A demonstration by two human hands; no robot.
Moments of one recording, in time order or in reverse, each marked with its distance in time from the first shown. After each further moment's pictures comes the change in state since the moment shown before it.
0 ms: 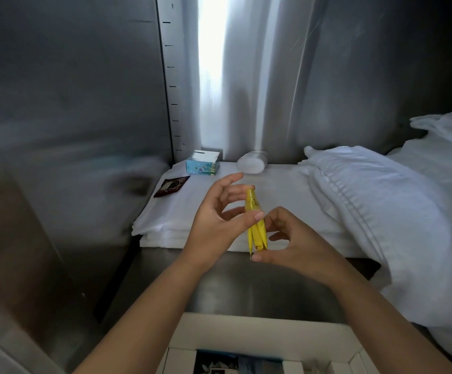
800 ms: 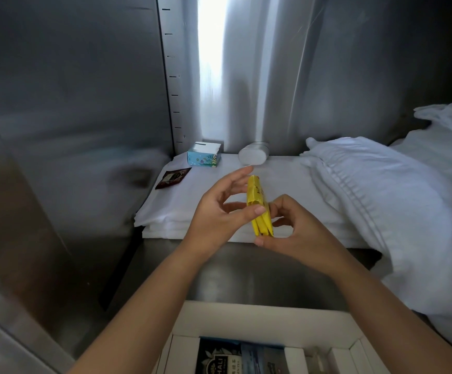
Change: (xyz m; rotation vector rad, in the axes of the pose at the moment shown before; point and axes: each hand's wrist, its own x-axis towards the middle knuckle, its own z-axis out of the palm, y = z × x) left_hand -0.001 0.003 -0.005 0.043 -0.081 0.018; right_hand -0.004 -0.002 0.002 0.040 0.052 -0.088
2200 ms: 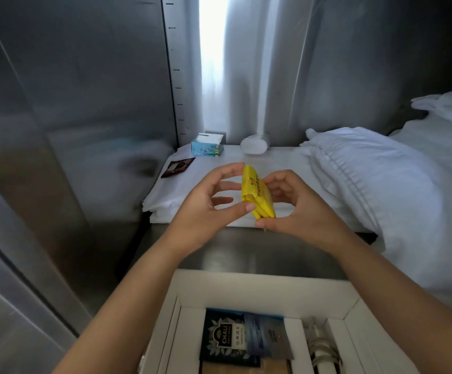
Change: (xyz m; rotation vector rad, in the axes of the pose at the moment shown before) left_hand -0.034 0.029 -0.019 0.184 -0.069 -0.051; right_hand -0.007 -0.021 -0.001 0.044 0.033 -0.091
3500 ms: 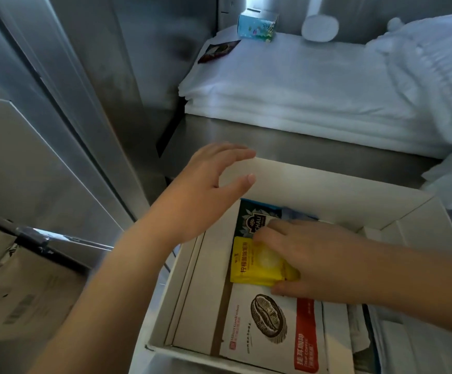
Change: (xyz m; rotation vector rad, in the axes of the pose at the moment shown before) left_hand -0.140 -0.004 -0.019 0.483 -0.071 -0.321; right_hand -0.129 -0.029 0.086 -0.788 -0.916 -0.183
